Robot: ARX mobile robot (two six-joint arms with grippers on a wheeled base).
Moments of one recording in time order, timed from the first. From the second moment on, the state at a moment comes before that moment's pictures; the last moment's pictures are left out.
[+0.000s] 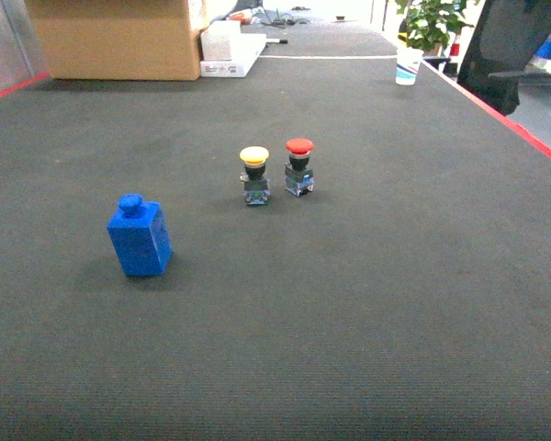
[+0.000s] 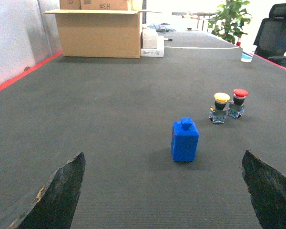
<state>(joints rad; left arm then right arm) 0.00 0.01 0.01 0.00 0.00 0.00 0.00 0.00 0.01 0.00 0.00 0.00</state>
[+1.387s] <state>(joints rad) 0.00 0.01 0.01 0.00 0.00 0.00 0.00 0.00 0.01 -0.01 0.00 0.00</state>
